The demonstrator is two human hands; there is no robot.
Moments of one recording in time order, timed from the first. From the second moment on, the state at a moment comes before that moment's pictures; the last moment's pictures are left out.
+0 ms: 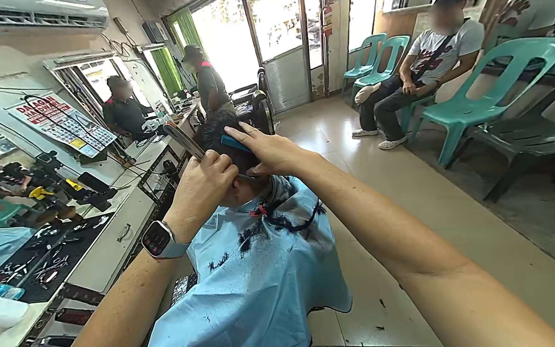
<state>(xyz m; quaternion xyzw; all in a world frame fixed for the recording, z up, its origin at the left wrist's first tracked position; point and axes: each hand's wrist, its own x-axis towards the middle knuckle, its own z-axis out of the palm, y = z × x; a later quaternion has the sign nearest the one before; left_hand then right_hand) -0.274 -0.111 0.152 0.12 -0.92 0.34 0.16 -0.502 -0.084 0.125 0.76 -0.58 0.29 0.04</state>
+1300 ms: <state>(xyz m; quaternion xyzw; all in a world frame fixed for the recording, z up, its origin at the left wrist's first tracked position) -0.298 -0.084 0.130 0.19 -0.88 0.41 0.13 -0.515 -0.090 0.120 0.79 -0.55 0.28 0.05</state>
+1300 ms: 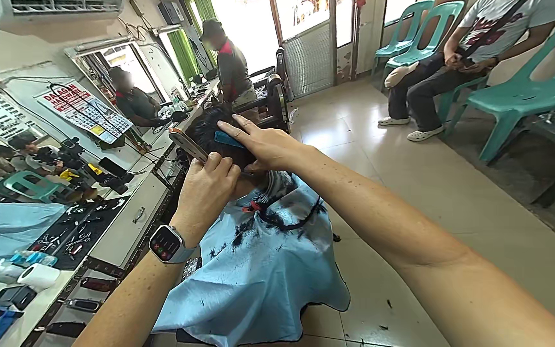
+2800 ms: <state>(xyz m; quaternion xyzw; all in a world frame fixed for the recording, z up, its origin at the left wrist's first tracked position) -0.311 -0.074 0.123 0.22 -0.87 0.43 0.11 -0.521 -0.090 0.119 0.80 -0.53 0.28 0.05</state>
